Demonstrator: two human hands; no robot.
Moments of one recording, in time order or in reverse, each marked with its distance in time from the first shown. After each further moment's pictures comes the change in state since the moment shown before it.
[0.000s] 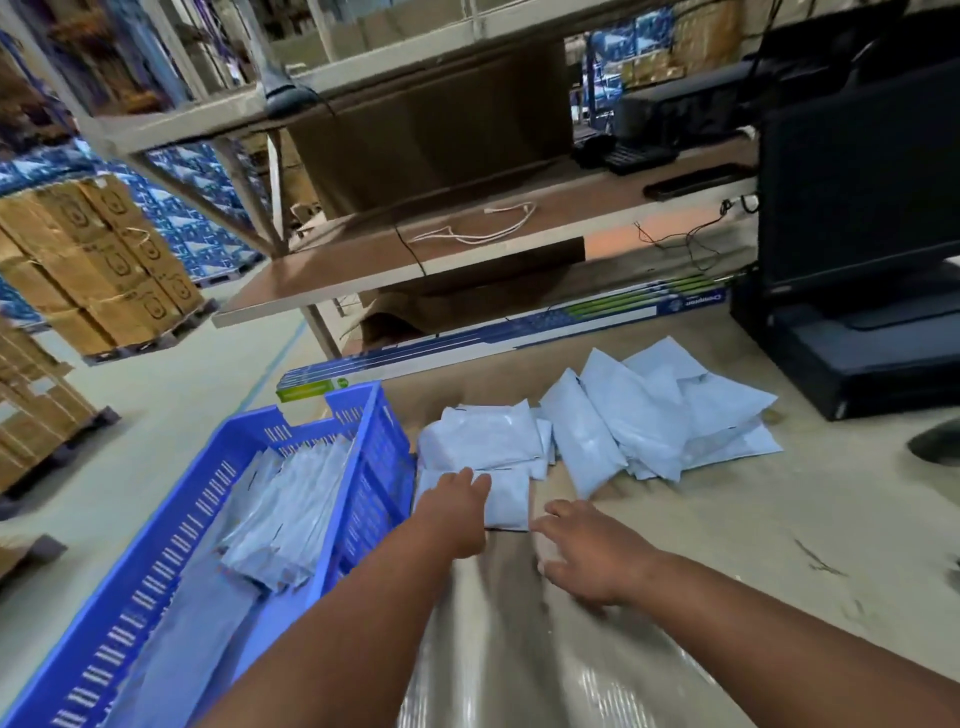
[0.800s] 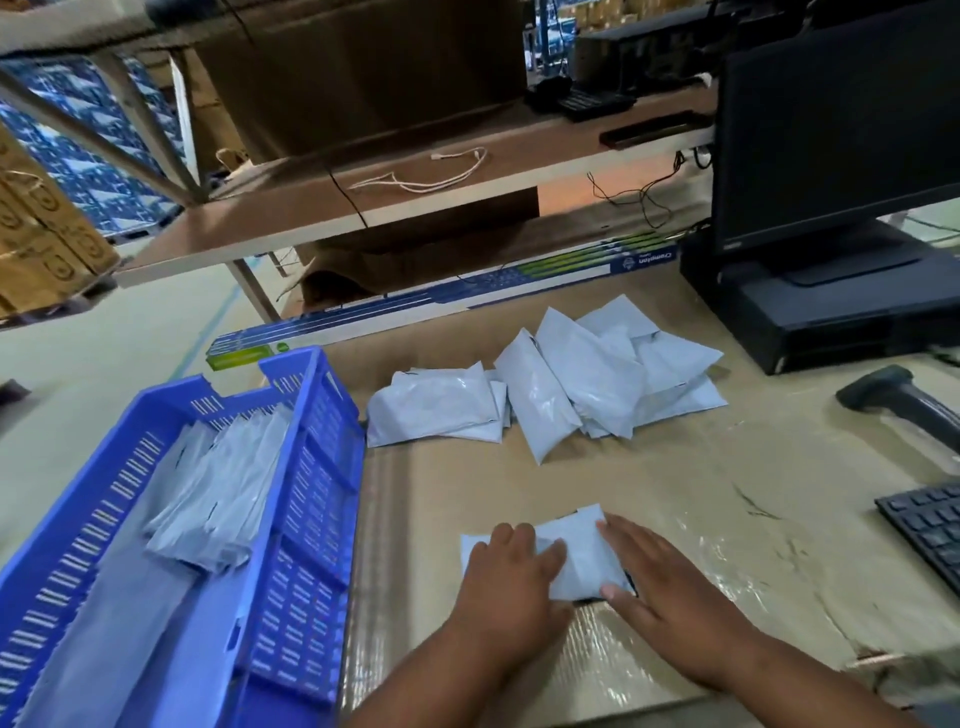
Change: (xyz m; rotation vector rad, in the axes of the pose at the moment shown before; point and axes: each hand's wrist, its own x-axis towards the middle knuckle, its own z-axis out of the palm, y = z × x) left_hand -0.089 0.126 0.059 -0.171 0.111 0.302; right_hand -0.125 0.081 0.083 0.156 0.303 0.067
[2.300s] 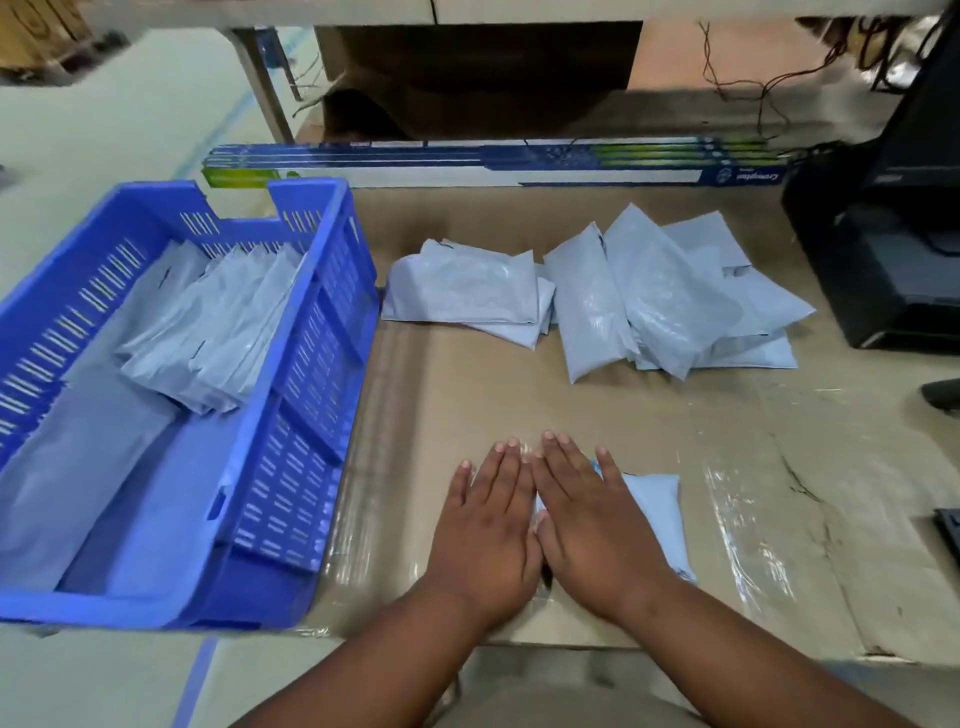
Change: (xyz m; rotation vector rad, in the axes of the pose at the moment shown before) left_hand -0.031 -0.019 0.076 -0.135 0.224 -0.168; right_hand 0.055 -0.081 0.043 -0.417 -0.156 -0.125
